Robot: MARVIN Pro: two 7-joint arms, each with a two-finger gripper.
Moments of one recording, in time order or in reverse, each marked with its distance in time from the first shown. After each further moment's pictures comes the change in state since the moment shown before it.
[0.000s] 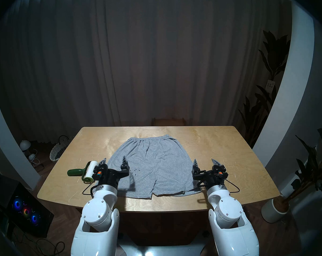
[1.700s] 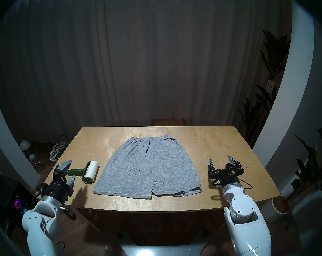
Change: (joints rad) left arm 0.082 0.038 -0.546 -0.043 -1.417 0.605 0.047; right arm 0.048 0.123 0.104 0.078 -0.134 -0.093 -0.025
